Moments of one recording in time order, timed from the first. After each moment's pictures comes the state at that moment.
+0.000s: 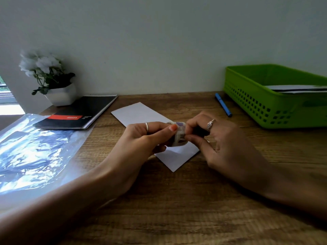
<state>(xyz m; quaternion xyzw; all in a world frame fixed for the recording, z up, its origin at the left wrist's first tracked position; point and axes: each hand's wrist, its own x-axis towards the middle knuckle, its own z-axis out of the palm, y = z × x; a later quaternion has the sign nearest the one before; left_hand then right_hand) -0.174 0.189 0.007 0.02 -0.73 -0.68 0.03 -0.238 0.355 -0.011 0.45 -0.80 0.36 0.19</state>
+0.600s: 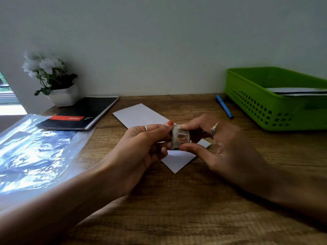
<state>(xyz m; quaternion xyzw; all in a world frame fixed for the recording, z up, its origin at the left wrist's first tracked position) -0.176 0.189 0.010 0.11 -0.61 -0.78 -0.01 -0.237 0.353 -0.013 0.47 -0.78 0.36 0.20</state>
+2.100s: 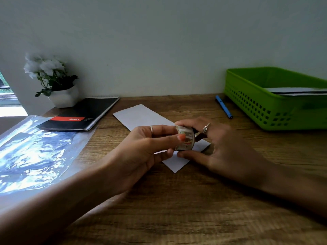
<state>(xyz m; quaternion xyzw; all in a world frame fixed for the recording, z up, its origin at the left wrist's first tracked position) -0.176 0.185 0.011 0.06 -0.64 -0.76 -0.06 -0.242 0.355 -0.010 0.45 -0.82 0.34 0.10</state>
